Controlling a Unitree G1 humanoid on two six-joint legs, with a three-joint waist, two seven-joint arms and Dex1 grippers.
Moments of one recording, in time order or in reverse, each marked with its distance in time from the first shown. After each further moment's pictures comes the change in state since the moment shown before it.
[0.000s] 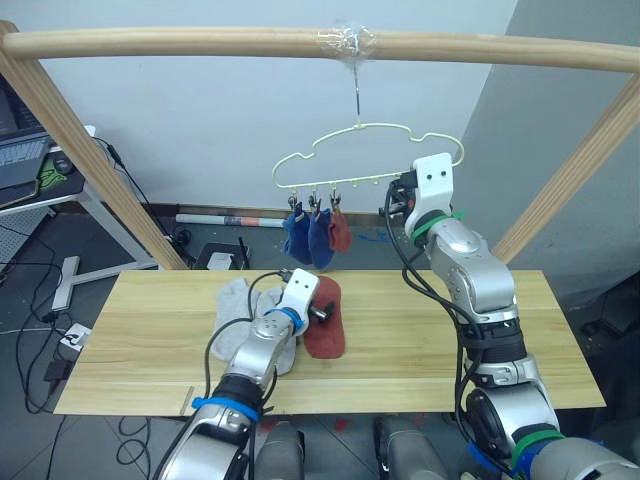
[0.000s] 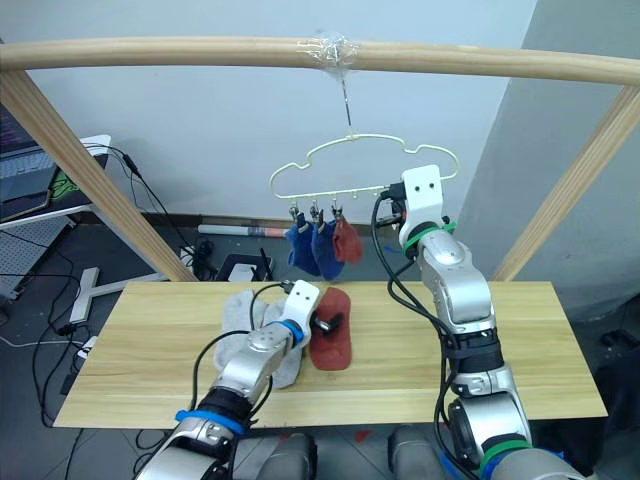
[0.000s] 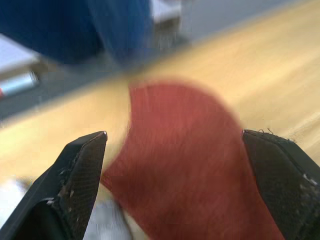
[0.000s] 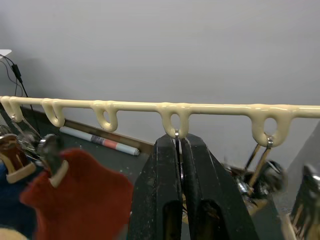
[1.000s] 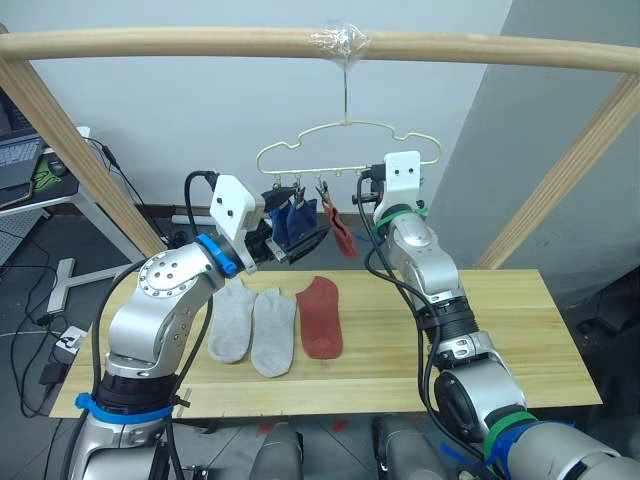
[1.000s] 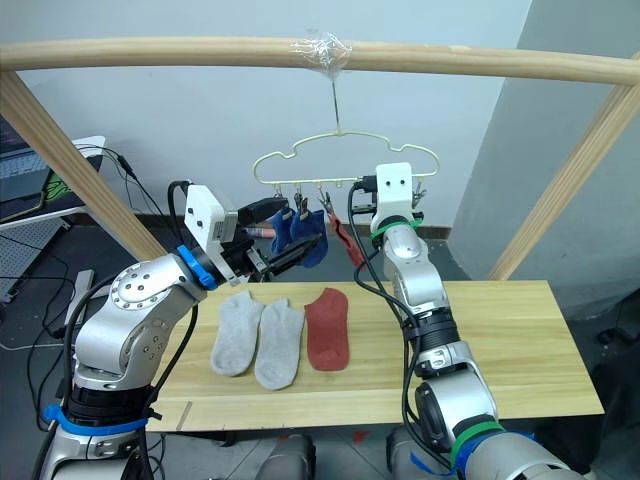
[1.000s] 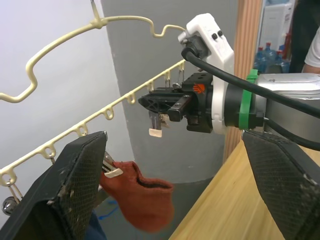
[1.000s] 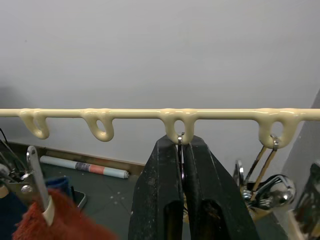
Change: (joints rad) left arm 0.038 0.413 0.204 -0.946 -0.463 0.210 -0.356; right arm -0.155 0.164 -0.010 0.428 -0.068 -0.363 -0.194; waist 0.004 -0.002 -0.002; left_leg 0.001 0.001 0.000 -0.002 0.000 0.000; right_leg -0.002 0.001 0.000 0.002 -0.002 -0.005
